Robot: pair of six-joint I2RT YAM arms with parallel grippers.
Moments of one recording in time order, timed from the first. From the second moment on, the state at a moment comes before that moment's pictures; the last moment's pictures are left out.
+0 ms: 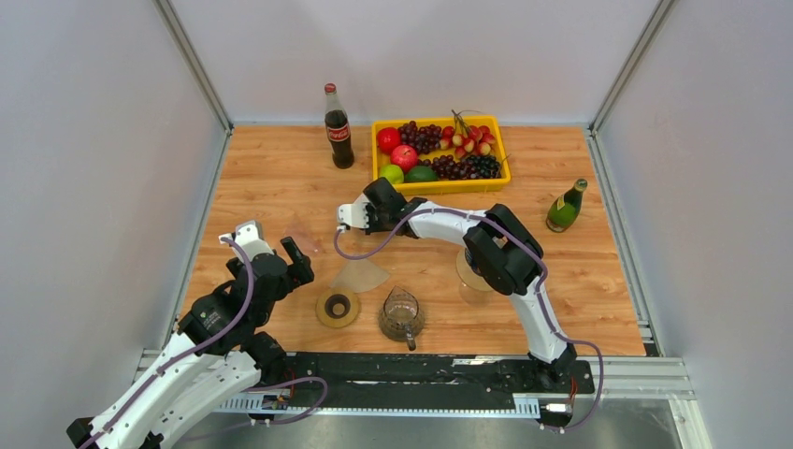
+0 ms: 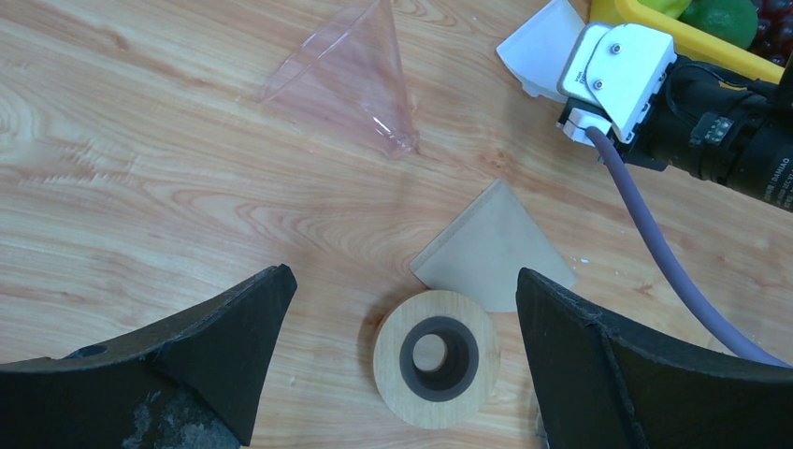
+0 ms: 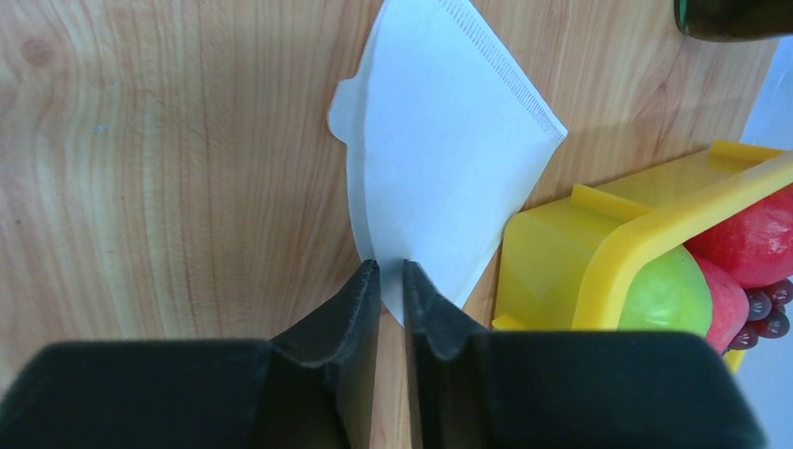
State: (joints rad) left arm -0.71 0.48 0.69 -0.89 -0.64 -0.81; right arm 0.80 2.21 1.58 -0.19 0.05 -0.97
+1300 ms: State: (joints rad) left arm -0.71 0.44 0.65 -0.76 -0.51 -0.79; right arm 0.92 1.87 1.16 0.33 0.32 -0.66
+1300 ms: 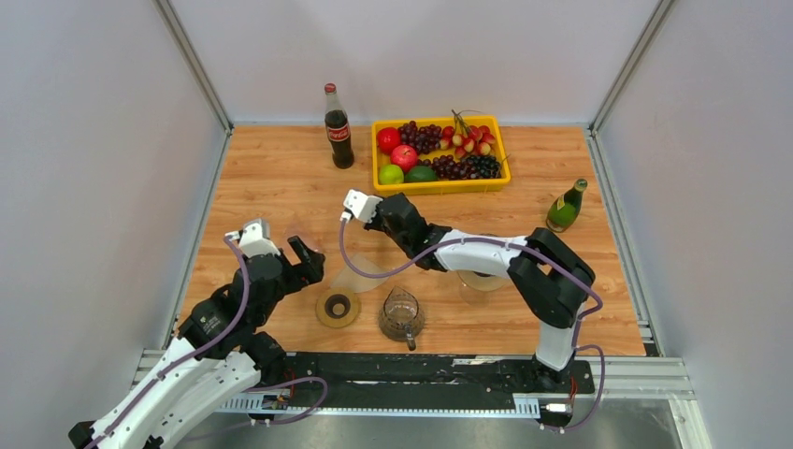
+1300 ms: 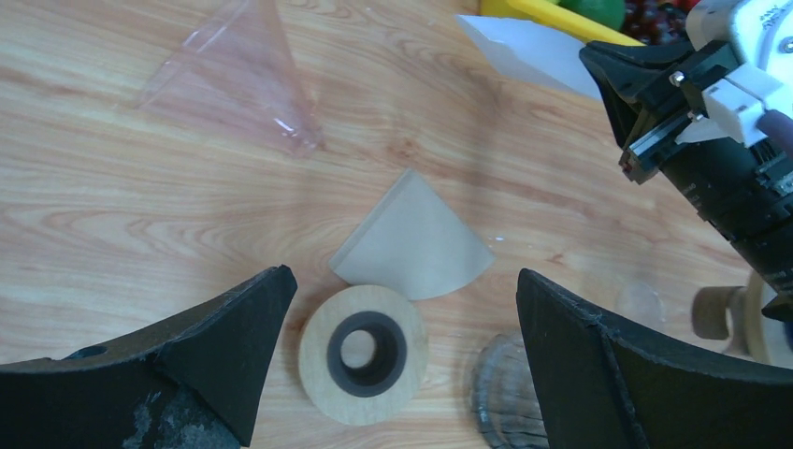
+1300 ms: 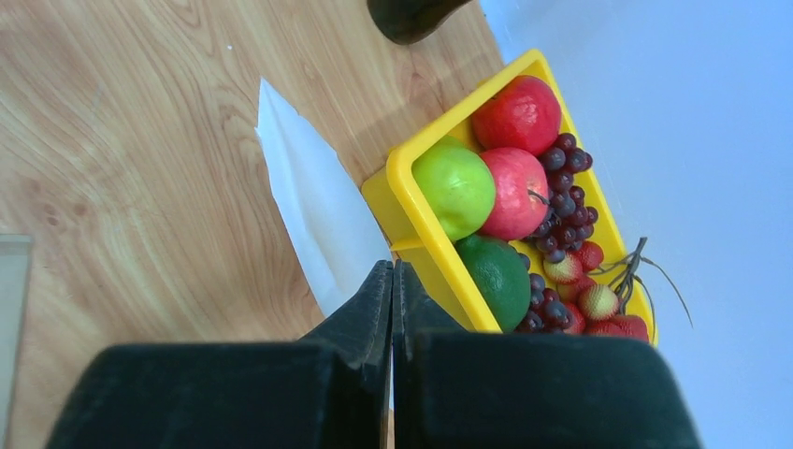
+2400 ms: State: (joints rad) left arm -0.71 0.96 0.59 -0.24 -0.28 -0.89; right arm 0.95 1.71 0.97 0.21 0.38 -0.20
